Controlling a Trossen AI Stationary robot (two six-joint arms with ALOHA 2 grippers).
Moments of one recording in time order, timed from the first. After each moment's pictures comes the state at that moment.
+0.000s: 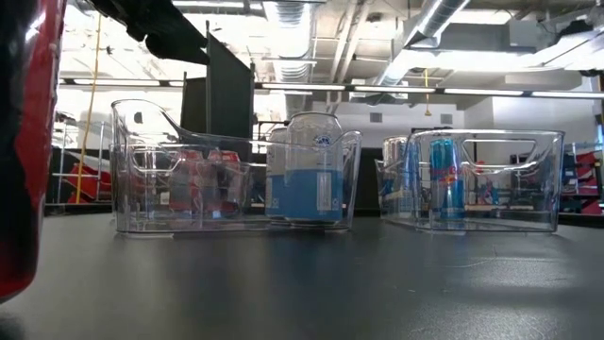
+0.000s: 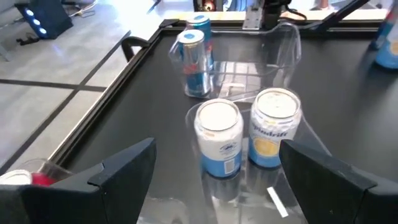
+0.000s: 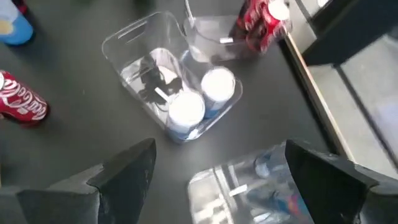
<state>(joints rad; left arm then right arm) -0.10 0.85 0.75 -0.32 -0.40 -0.04 0.43 1.72 2.20 -1.57 0.59 0.51</state>
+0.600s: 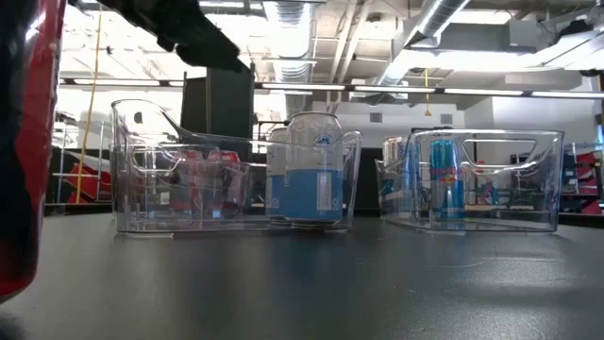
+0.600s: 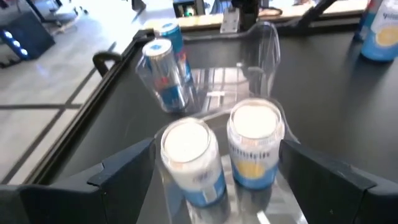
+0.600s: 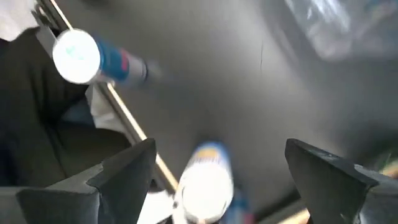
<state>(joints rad) -0.13 1.07 0.75 -0.07 -0.37 0.05 0.90 1.64 1.80 -1.57 0.26 1.46</state>
